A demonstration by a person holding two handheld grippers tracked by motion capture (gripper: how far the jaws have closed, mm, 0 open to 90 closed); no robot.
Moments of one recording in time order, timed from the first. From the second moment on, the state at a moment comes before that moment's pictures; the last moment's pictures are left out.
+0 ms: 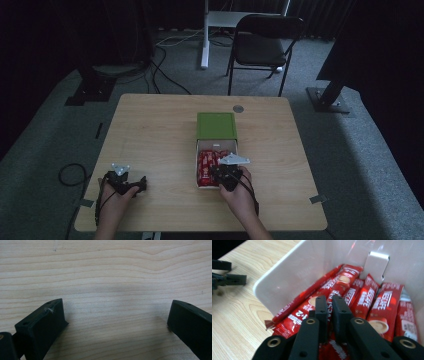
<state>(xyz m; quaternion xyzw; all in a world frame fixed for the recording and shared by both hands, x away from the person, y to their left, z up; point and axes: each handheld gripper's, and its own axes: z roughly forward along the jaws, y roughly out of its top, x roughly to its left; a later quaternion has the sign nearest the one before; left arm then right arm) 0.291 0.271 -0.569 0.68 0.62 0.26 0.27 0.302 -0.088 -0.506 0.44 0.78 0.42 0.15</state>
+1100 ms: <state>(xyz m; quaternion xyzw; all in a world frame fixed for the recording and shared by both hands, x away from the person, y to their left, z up) 0.291 0.271 -0.569 0.68 0.62 0.26 0.27 0.282 -0.126 -0.457 0.43 0.75 0.49 0.13</state>
